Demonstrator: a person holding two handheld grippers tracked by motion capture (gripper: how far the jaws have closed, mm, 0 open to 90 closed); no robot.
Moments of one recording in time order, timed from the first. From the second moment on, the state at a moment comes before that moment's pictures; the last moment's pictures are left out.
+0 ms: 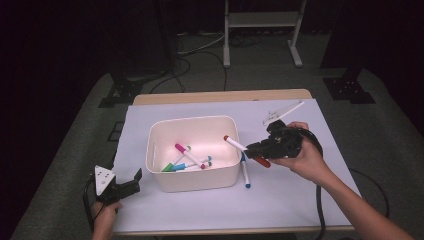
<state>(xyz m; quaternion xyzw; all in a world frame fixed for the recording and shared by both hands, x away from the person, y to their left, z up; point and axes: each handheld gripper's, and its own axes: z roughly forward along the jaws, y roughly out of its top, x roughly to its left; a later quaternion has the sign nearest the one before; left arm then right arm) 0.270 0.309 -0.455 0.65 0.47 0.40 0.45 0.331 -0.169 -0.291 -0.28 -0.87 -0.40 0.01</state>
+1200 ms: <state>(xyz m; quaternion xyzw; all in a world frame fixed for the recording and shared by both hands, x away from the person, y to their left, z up) 0.270 0.308 -0.455 0.65 0.47 0.40 0.45 0.357 -0.053 -0.291 -0.17 -0.90 -0.39 0.07</state>
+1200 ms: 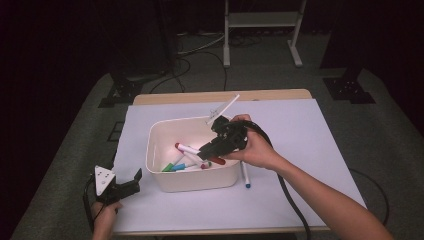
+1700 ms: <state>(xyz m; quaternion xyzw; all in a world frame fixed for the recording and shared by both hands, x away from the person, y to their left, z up) 0.270 0.309 -0.456 0.65 0.47 0.40 0.45 0.381 -0.017 -0.316 -0.15 -0.91 -0.36 0.10</state>
